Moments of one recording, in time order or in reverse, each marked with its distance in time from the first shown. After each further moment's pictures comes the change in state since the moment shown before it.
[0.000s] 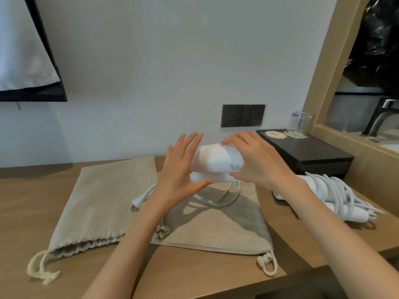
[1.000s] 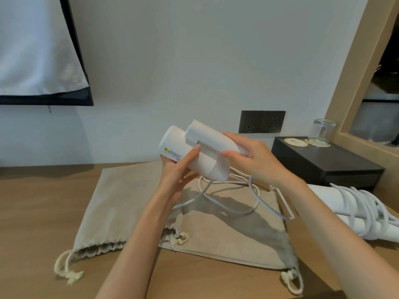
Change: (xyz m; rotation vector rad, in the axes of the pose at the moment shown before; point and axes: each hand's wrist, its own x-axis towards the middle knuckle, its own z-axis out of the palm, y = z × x) left_hand 0.008 -0.011 -0.030 -1.203 0.278 -0.800; right_hand 0.039 -0.026 0.013 0.825 -0.126 0.199
